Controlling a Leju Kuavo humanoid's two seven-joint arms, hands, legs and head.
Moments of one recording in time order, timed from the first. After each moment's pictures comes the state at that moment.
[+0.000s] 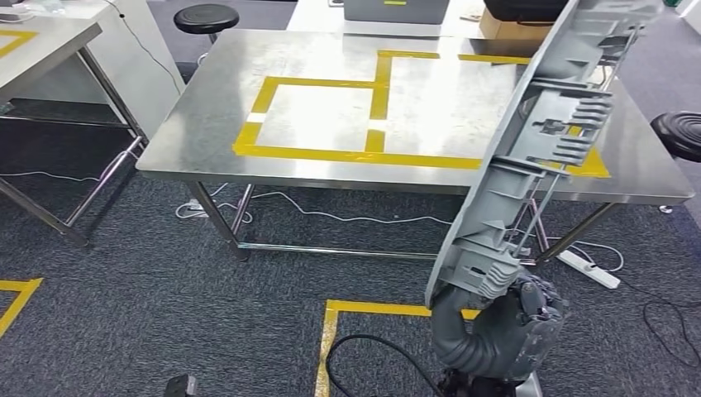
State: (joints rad) left arm -0.10 -0.23 1.16 -0.20 -0.89 -0.08 -0.37; right arm 0.15 0.05 0.60 -2.00 0.51 -0.67 -0.60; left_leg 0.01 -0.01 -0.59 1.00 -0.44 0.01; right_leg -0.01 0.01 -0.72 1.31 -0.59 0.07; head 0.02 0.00
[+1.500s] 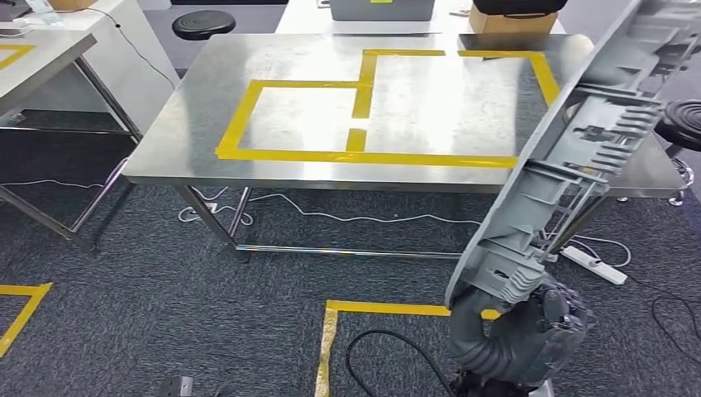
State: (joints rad) left arm -0.09 -0.23 1.13 -0.20 -0.91 -0.25 -0.62; right arm 0.22 0.09 0.51 -2.02 0.56 -0.68 -0.66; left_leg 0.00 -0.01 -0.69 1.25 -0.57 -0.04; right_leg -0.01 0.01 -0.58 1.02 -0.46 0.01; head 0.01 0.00
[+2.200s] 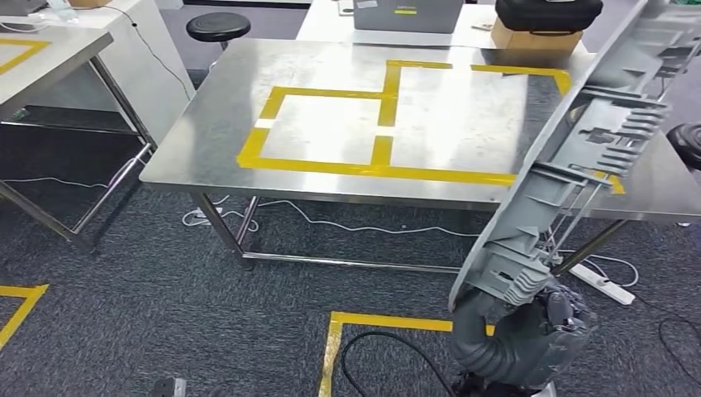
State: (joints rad) left arm -0.08 -0.22 1.14 -0.20 -0.88 -0.24 -0.61; right arm 0.21 0.09 0.52 -2.02 0.55 -0.68 -0.66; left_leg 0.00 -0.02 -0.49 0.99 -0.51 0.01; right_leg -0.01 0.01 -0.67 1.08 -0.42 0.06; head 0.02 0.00
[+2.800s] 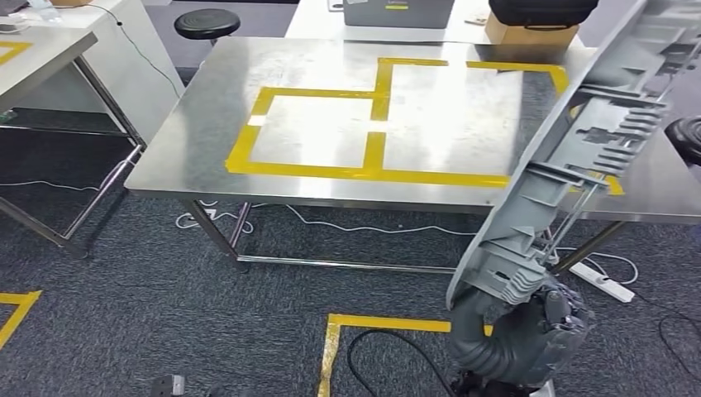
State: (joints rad) left arm -0.09 -0.23 1.16 -0.20 -0.87 -0.22 -0.60; right arm 0.21 0.09 0.52 -2.02 0.56 -0.68 -0.66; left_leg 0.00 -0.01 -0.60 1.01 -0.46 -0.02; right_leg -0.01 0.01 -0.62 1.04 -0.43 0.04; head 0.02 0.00
